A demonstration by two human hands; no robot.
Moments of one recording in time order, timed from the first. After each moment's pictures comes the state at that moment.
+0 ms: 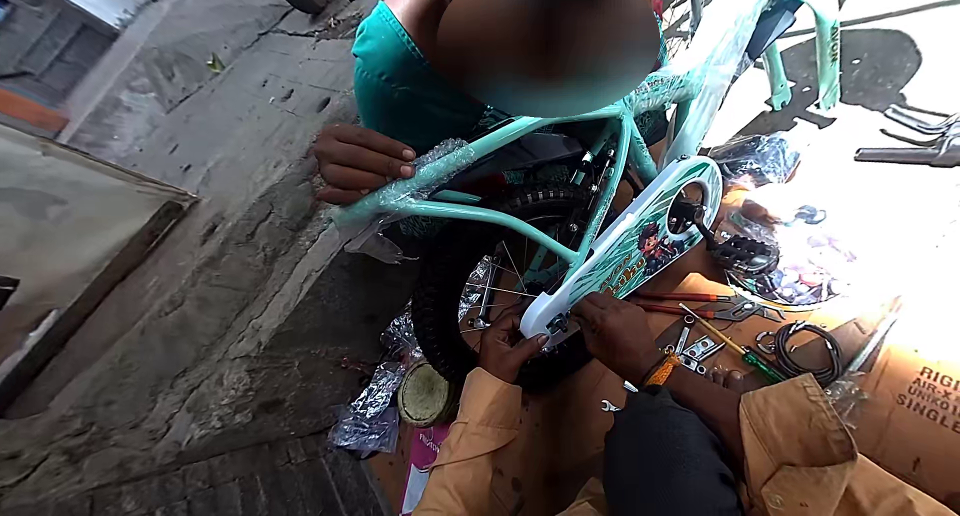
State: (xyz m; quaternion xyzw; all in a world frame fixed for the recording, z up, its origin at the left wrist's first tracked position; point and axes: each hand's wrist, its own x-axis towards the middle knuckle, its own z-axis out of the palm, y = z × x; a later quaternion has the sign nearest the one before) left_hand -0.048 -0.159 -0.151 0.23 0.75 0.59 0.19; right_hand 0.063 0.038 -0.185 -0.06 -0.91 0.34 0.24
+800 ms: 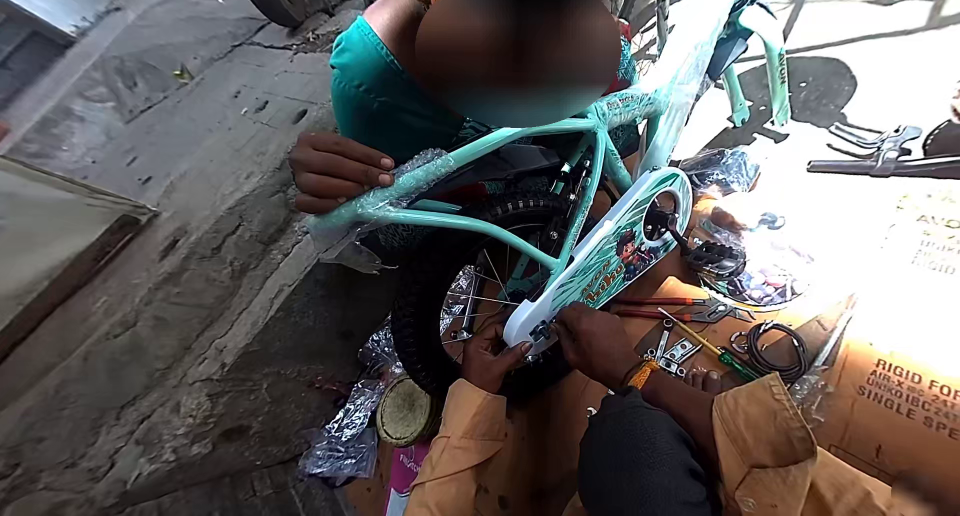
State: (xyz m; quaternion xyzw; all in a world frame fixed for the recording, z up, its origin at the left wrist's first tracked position) left_hand -0.051 -0.159 -0.156 0.24 0.76 0.58 0.18; right_hand 0.062 0.034 -0.182 -0.11 -0.93 0.35 0.11
